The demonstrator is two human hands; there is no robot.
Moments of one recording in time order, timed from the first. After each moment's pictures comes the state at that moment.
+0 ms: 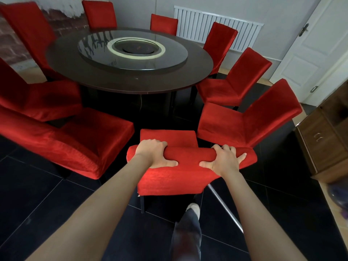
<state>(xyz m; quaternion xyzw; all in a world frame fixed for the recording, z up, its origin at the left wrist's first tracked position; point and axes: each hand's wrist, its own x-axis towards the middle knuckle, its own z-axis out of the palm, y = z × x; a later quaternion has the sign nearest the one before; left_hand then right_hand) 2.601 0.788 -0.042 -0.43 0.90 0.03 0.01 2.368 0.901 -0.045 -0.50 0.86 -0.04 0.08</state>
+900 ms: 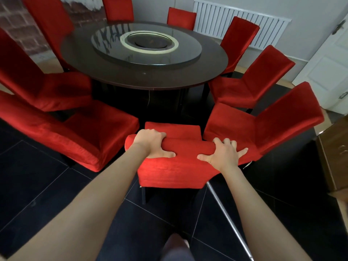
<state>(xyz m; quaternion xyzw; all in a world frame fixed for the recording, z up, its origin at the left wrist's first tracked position) 2.562 0.756 -0.043 -0.46 0.89 0.00 0.00 2.322 0.854 -0.049 -0.54 0.84 -0.03 0.05</state>
